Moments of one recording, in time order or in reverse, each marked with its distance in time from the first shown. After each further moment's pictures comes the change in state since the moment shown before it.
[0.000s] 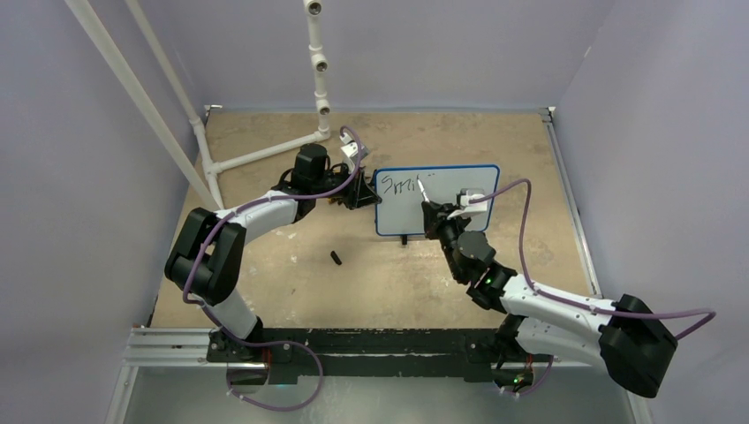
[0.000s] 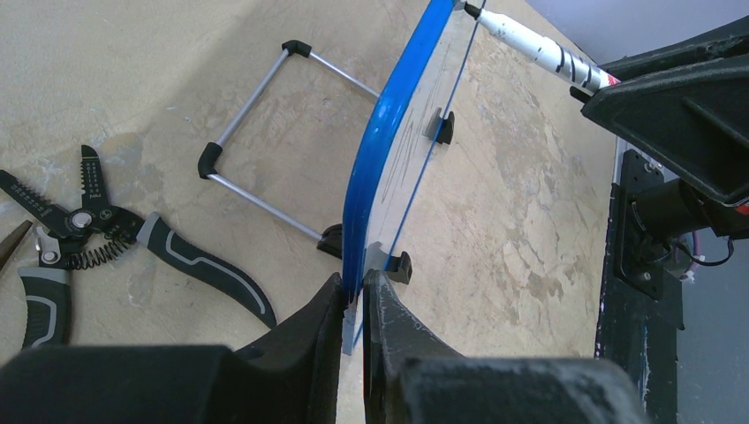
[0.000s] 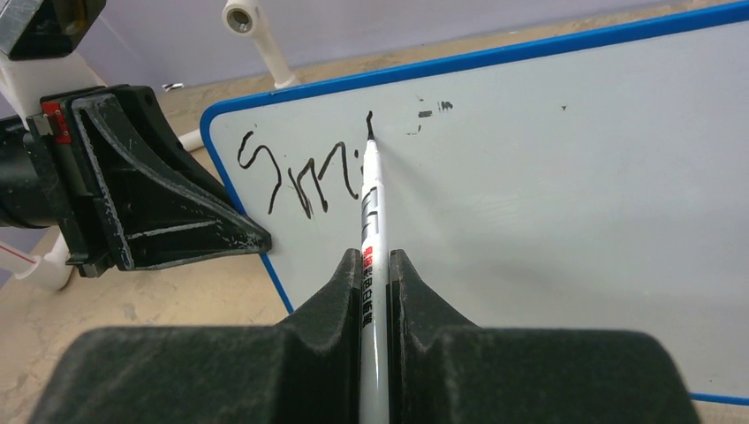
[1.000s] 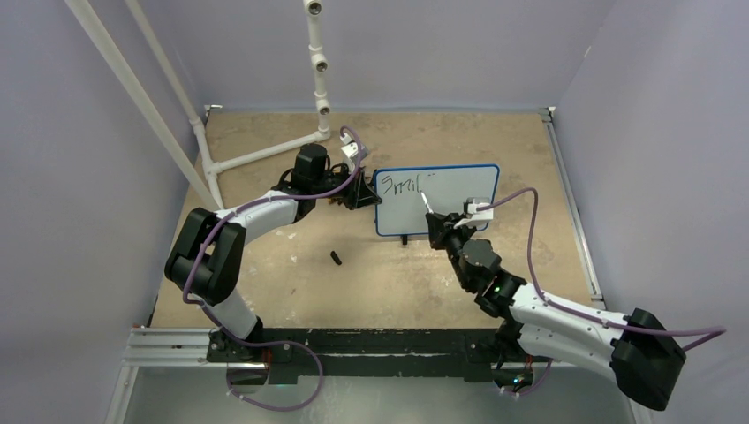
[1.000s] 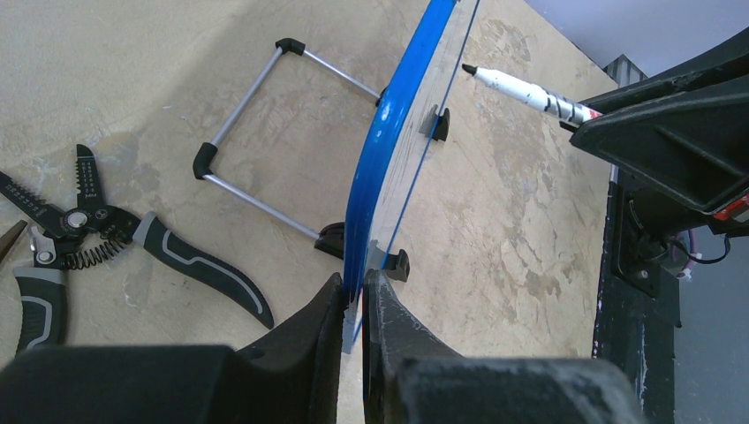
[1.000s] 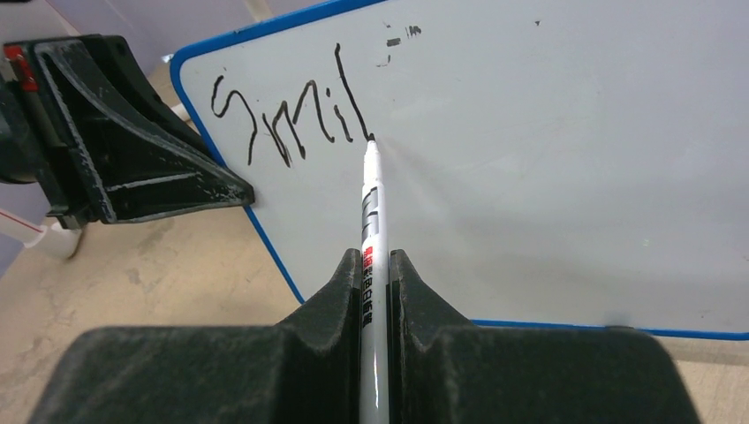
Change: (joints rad) left arm 0.000 0.000 0.000 -0.002 0.005 0.000; right arm 0.004 -0.126 -0.071 -0.124 -0.026 0.103
